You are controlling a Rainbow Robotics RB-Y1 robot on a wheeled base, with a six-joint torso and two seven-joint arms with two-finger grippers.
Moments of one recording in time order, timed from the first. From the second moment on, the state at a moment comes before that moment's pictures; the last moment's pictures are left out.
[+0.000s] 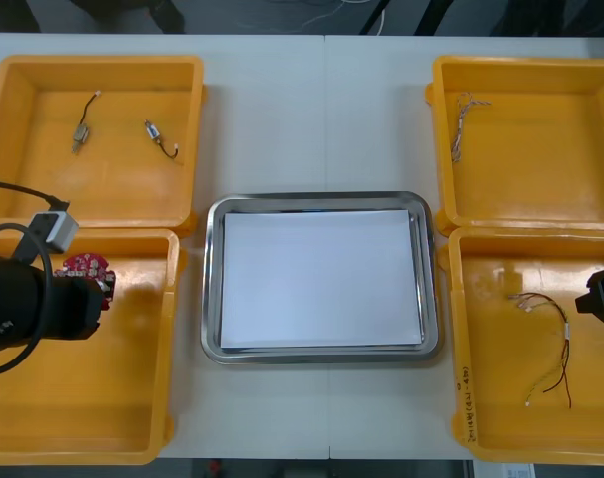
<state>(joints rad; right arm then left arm) -0.07 -0.68 -0.28 -1.95 -0.72 1.70 1.53 0.05 0.79 0.08 -2.40 0.83 1.63 -1.09</state>
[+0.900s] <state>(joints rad) -0.05 -0.62 -0.26 -1.82 -0.69 1.54 1.54 -0.37 0.83 -0.20 -2.41 0.89 1.81 -0.70</state>
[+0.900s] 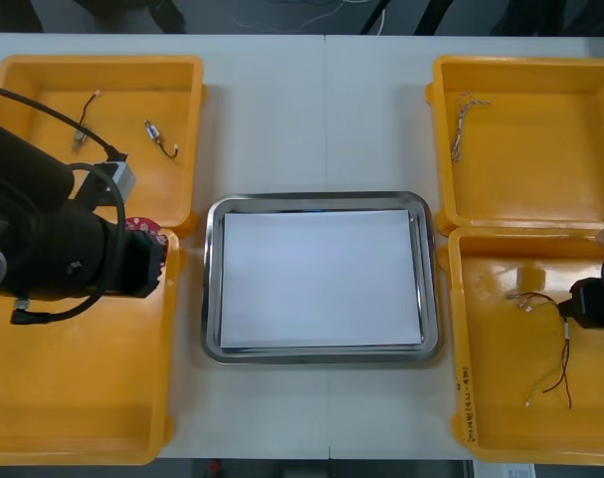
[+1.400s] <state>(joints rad) -0.01 -0.57 -0.26 -1.84 -0.63 1.50 1.57 -0.61 0.81 -0.53 -2.40 0.81 1.81 -0.63</state>
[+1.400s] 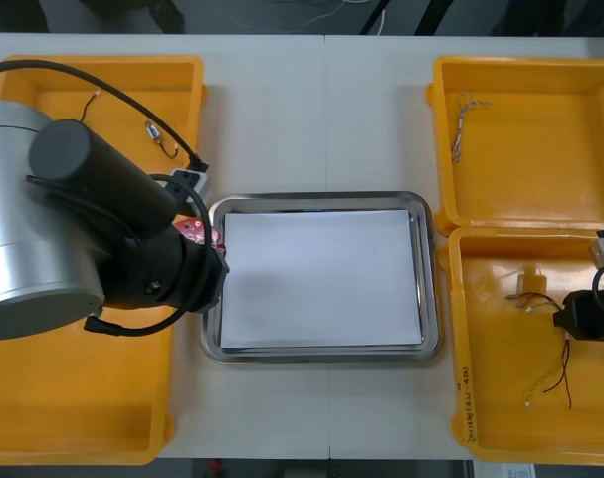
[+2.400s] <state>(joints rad) 0.05 -0.52 -0.25 -1.88 -0.56 1.42 1.60 -0.74 0.62 -0.97 -2.08 0.60 1.59 -0.37</state>
